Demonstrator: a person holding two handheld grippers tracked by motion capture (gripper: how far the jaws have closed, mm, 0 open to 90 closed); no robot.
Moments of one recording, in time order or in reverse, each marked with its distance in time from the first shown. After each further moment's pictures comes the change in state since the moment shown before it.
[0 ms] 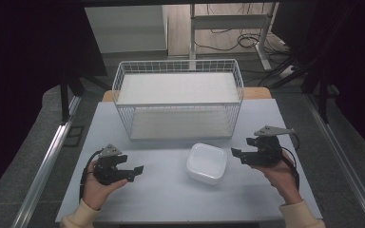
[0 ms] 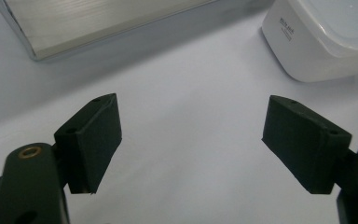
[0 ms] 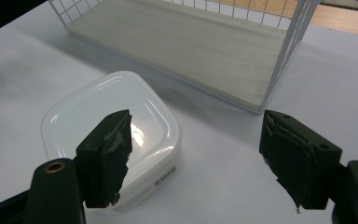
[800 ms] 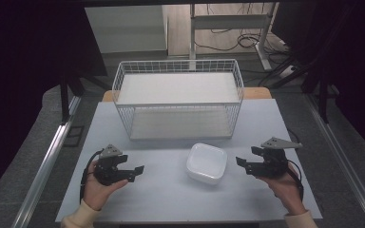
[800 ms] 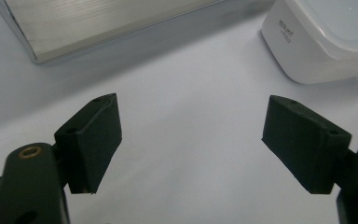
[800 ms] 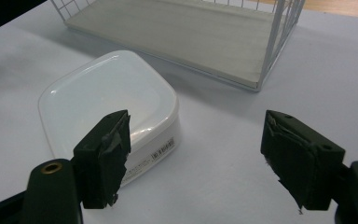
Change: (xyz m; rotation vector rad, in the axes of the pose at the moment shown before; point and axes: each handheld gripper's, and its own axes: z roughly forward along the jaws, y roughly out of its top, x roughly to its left) left arm -0.003 0.001 -0.001 -0.011 0.009 0.007; right arm -0.004 -0.036 -0.009 -0.043 -0.003 0.016
